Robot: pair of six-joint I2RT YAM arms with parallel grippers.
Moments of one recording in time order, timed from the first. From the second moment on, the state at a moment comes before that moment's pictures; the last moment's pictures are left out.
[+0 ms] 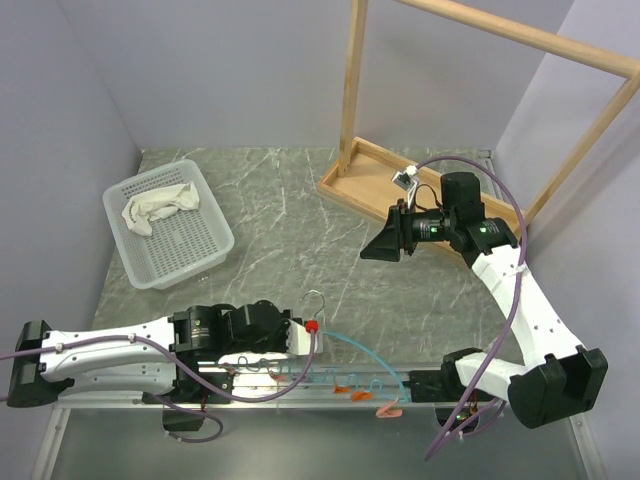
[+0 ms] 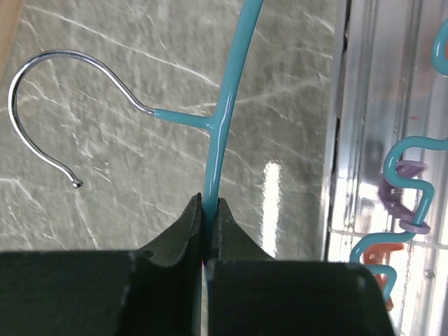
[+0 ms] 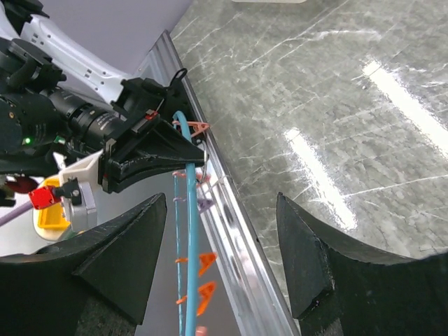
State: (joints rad) left arm -1.33 0.87 0.66 -0.48 -0.16 0.40; right arm 0.24 1.15 1.11 -0.63 -1.04 0.15
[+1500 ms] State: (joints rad) left arm -1.01 1.30 0.66 -0.12 -0.14 0.62; right arm 0.18 1.15 1.11 -0.69 -1.02 0.08
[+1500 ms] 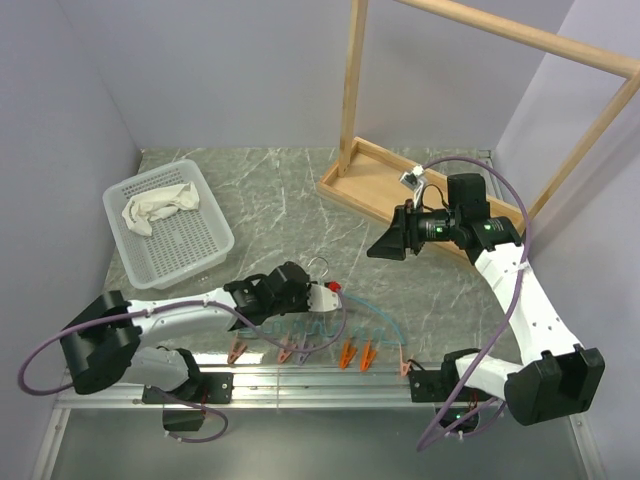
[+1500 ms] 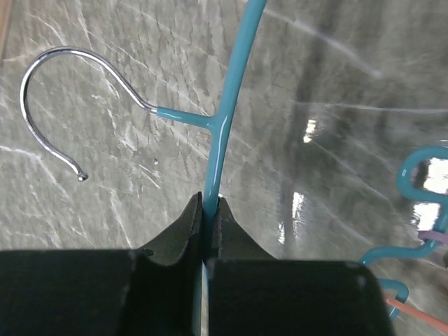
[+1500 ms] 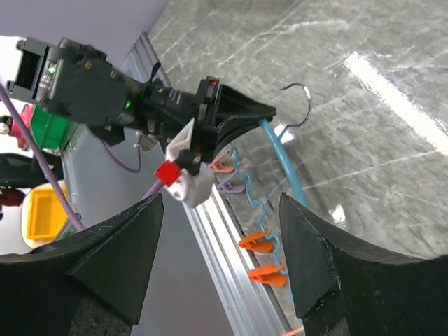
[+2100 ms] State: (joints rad) left arm -0.77 1.70 0.90 0.00 0.14 0.80; right arm 0.11 1.20 1.12 -0.77 -1.01 -0.02
